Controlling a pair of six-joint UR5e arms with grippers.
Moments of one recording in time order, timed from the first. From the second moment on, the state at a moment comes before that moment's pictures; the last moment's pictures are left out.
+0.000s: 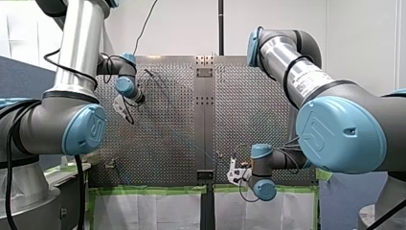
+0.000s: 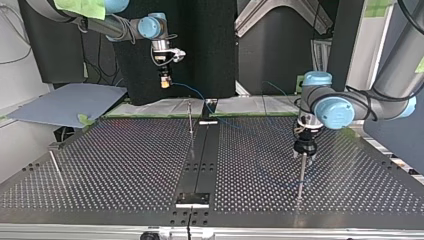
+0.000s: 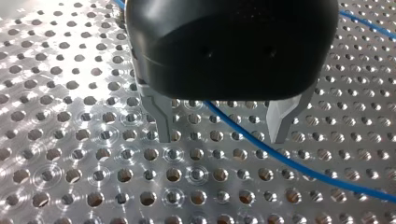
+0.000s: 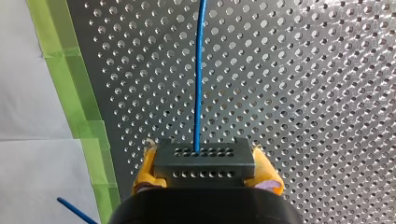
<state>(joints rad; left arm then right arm) 0.04 -1.84 -1.71 -2.84 -1.55 -2.30 2.05 -0.61 1.96 -1.33 1.60 1.70</state>
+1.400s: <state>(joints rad) 0.06 -1.74 -1.80 -2.78 -1.61 -2.73 2.05 -0.61 1.96 -1.33 1.60 1.70</state>
